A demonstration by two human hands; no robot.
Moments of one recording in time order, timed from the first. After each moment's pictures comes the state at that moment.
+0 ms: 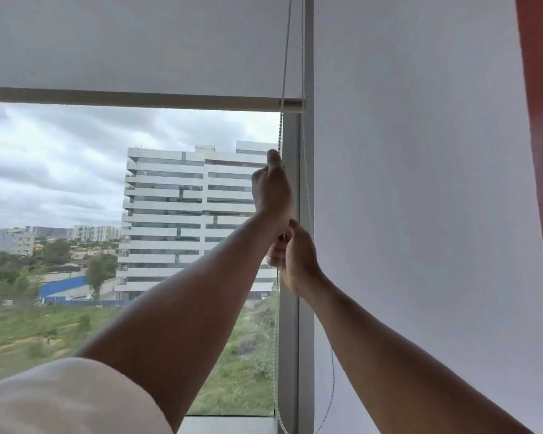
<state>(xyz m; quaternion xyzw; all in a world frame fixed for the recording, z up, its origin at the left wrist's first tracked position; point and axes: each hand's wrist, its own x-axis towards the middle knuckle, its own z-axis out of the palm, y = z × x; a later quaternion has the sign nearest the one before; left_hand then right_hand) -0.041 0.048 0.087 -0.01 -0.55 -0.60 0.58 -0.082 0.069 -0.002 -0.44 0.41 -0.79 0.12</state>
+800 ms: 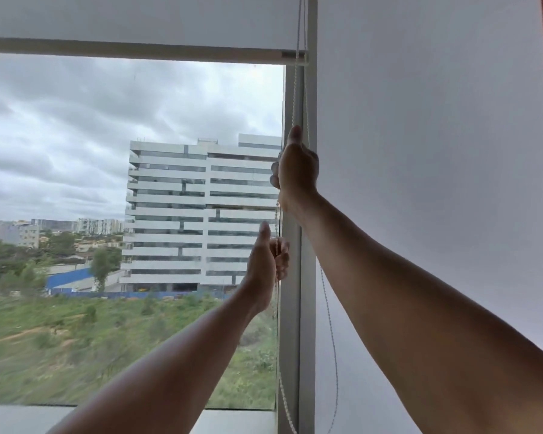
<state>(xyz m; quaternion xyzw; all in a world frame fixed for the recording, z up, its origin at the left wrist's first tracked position) -0.054 0.005 -0.033 -0.05 -0.64 -0.66 0.39 -0.060 0.069 0.107 -0.41 0.40 -0.82 -0.05</state>
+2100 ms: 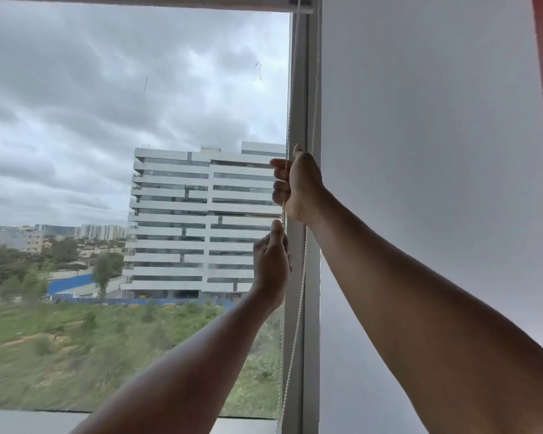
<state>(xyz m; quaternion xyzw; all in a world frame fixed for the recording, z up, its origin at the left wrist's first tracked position) -0.048 0.029 -0.019 -0.05 -0.57 -0.63 0.52 -0.057 0.075 0.112 -0.36 0.43 -0.82 0.12</state>
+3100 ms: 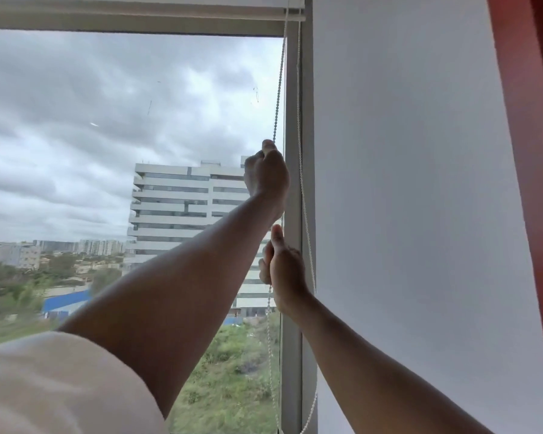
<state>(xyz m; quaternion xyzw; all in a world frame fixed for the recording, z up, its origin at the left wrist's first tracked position) -0.007 0.064 0.138 0.03 -0.54 -0.54 0.65 -0.047 0.067 -0.001 -0.44 0.45 -0.78 0.03</state>
